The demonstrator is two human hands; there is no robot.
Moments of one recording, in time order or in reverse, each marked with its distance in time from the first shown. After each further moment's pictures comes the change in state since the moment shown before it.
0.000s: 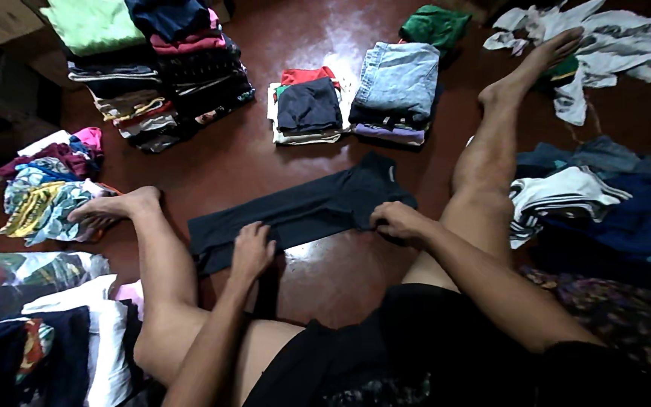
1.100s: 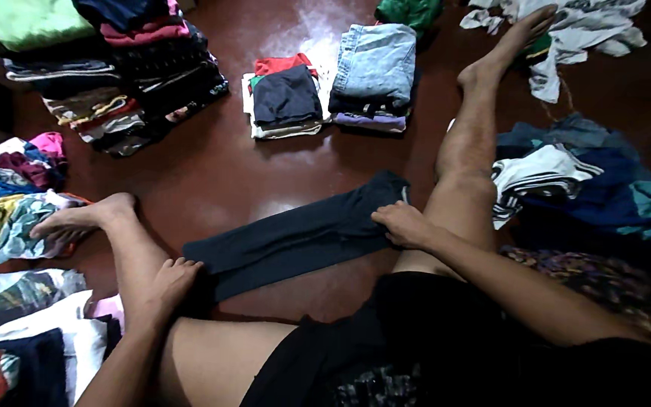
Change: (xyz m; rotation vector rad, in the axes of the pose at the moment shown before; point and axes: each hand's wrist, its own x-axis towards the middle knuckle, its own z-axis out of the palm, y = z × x) left_hand -0.031 -0.153 -0.002 0.558 -0.306 0.101; right_hand -0.047 -0.010 0.013 -0.268 -0.040 0.093
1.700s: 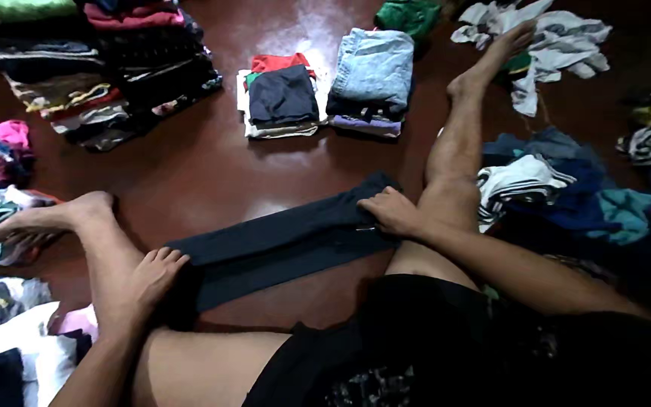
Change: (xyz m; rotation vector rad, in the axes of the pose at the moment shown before) left_hand 0.022 -0.024 0.011 0.017 0.438 0.168; right_hand 0.017 0.005 -0.020 -0.154 0.203 -0.070
